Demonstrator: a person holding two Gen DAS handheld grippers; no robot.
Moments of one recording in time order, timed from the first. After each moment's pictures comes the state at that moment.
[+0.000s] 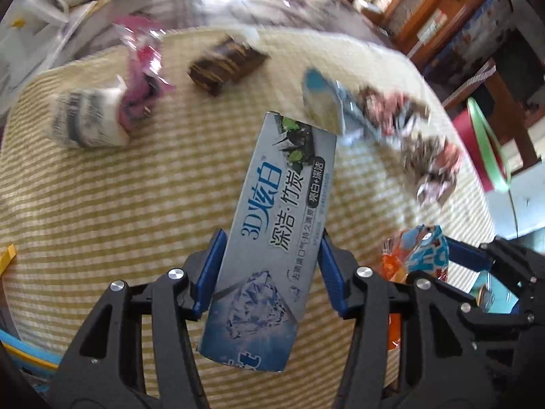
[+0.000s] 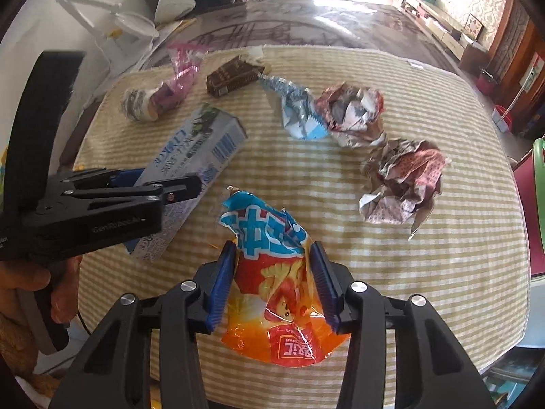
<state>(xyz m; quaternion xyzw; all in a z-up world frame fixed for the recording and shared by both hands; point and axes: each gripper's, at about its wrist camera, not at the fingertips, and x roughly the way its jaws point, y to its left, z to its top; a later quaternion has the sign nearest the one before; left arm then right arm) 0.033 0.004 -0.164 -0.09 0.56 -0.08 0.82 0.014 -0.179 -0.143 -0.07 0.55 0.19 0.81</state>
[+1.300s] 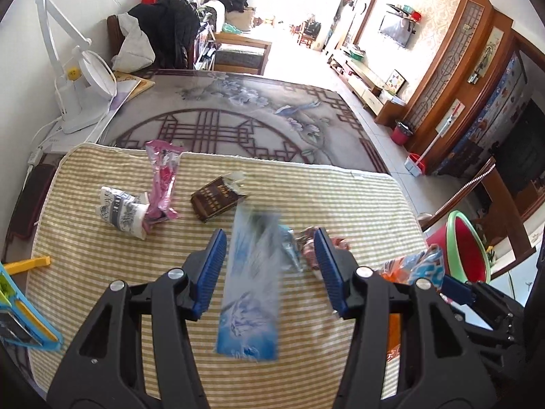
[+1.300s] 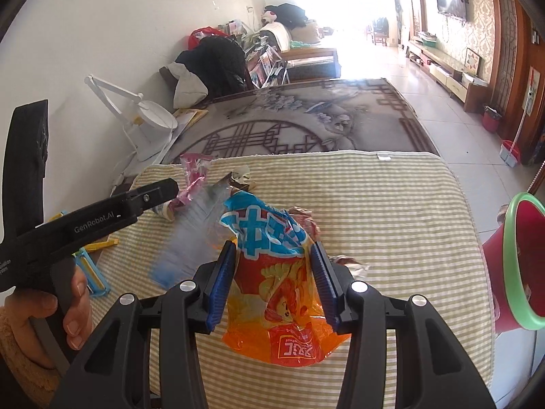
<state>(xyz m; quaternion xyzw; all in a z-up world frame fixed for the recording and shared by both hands) 0.043 -0.057 -0.040 -0.14 0.41 0.03 0.90 0.055 -0.256 -0.043 -0.01 0.44 0.26 0.86</state>
